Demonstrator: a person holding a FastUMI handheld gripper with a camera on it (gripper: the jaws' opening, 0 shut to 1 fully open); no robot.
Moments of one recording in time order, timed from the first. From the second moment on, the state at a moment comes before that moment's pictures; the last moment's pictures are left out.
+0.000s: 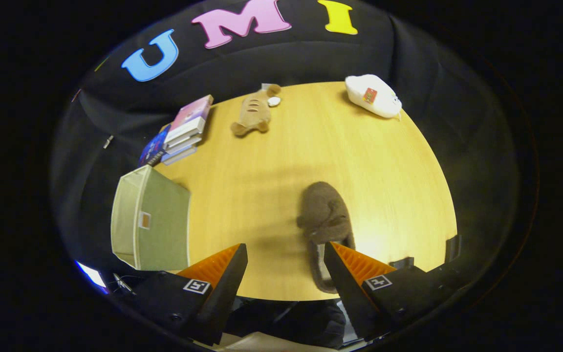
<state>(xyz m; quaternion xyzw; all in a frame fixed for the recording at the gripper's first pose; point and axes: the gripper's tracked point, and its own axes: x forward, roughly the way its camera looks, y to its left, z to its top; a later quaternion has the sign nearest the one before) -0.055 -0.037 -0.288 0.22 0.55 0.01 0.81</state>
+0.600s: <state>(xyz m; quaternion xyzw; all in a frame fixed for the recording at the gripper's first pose) -0.059 -0.075 -0.413 0.14 0.63 0.02 0.76</state>
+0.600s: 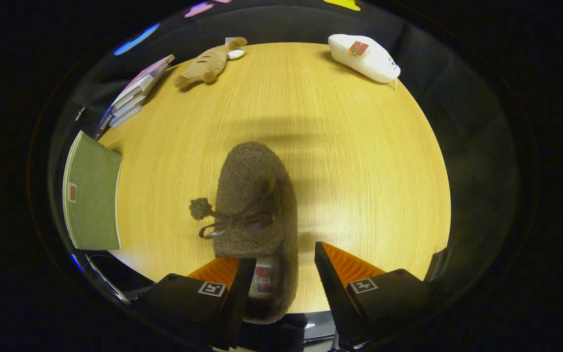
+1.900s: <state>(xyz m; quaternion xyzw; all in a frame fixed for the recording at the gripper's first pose) 0.002 0.049 -0.210 0.24 0.52 0.08 0.81</state>
